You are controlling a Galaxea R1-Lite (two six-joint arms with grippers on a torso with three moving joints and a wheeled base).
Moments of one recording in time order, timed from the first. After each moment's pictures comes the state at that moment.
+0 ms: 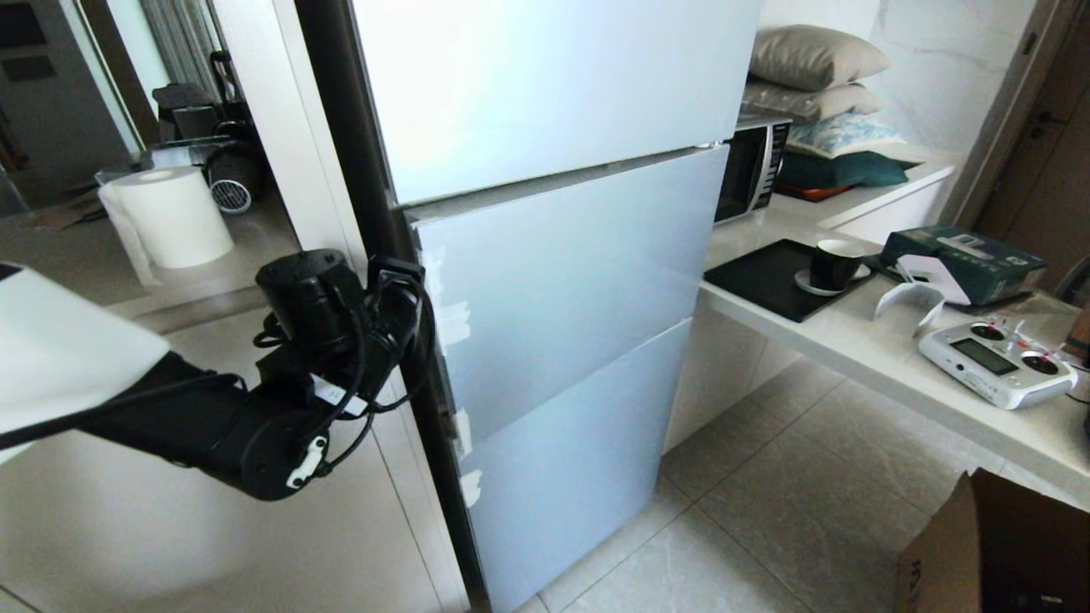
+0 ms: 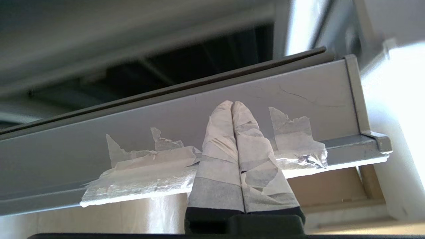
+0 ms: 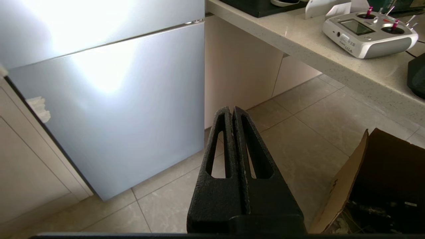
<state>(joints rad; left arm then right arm) -0.44 1.97 -0.93 -1.16 0.33 -1.18 0.00 0.00 0.00 0.00 0.00 -0.01</state>
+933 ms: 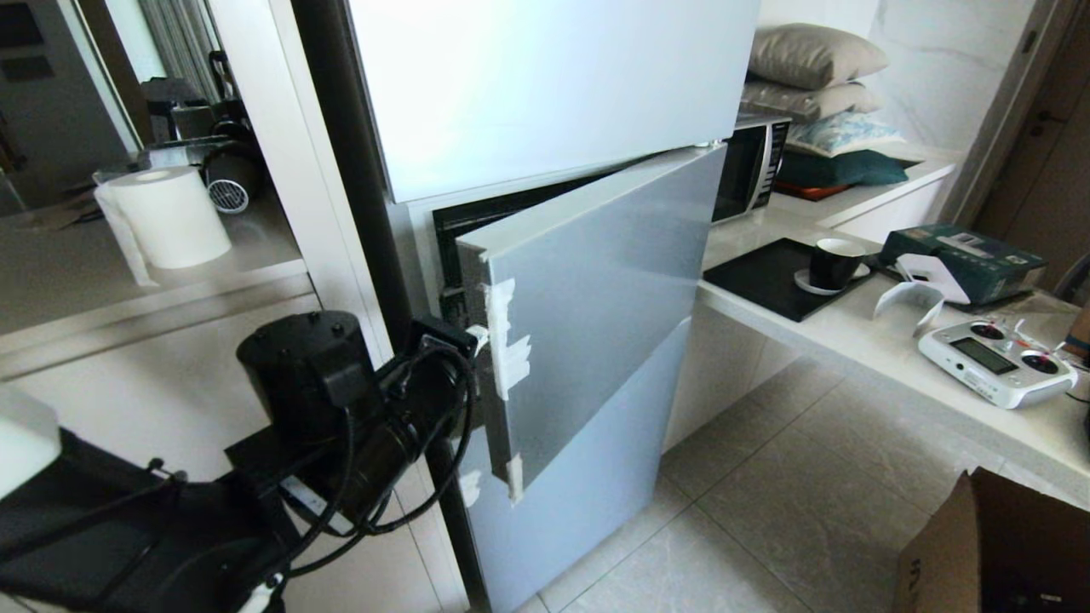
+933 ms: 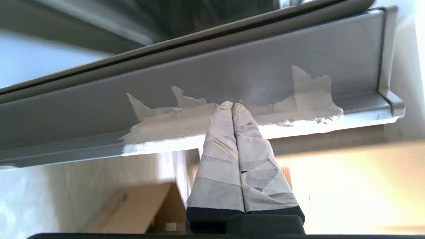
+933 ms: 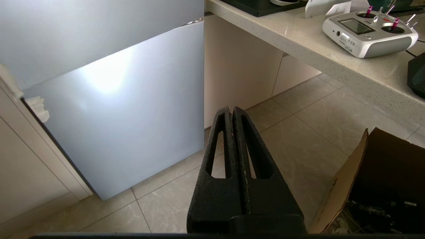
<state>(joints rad) -0.67 1.79 -0.65 -1.16 0.34 -1.18 0.00 0.00 0.00 0.00 0.00 -0.01</state>
